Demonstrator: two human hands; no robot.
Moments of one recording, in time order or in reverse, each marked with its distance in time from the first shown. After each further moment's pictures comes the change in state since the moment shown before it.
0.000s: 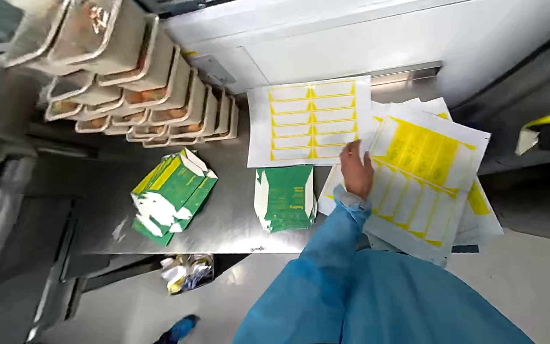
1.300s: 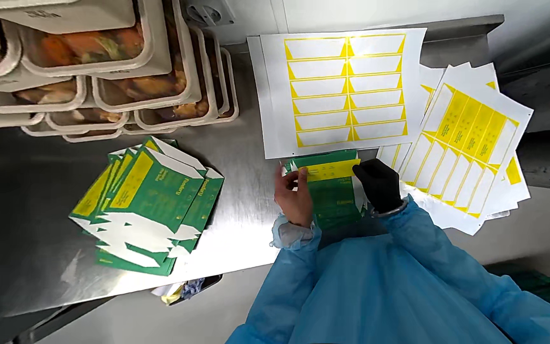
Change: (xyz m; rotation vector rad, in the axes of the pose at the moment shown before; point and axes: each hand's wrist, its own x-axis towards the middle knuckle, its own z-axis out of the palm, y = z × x) left_hand -0.029 -0.226 -0.220 -0.414 0.276 -0.348; right_hand -0.106 -0.148 0.438 0.265 -0.057 0.071
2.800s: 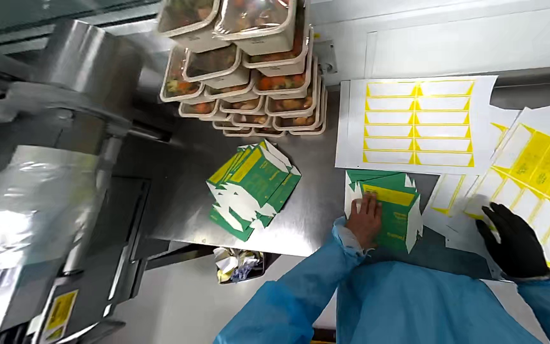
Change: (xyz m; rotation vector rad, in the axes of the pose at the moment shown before) left_hand -0.035 -0.016 -0.030 1.152 -0.987 0.542; right_hand -0.023 0.139 -0.156 -0.777 -0.093 -0.492
